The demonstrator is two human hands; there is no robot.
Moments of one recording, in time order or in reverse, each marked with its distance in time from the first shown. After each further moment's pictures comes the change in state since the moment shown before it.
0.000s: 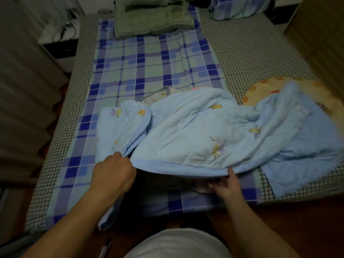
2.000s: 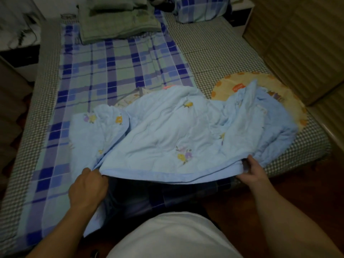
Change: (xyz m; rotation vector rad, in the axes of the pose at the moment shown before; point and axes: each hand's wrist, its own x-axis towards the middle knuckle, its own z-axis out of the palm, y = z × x) left_hand -0.037 0.024 0.032 -0.203 -0.161 -0.459; right_hand -0.045 -0.134 -0.091 0.020 0.070 -0.180
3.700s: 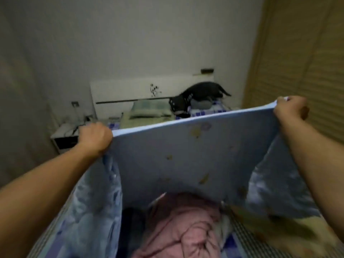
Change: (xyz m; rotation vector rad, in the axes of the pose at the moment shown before) left_hand 0.186 0.066 -0.344 0.568 0.436 0.124; right_hand -0.252 -0.245 0.351 -0.746 0.341 -1.386
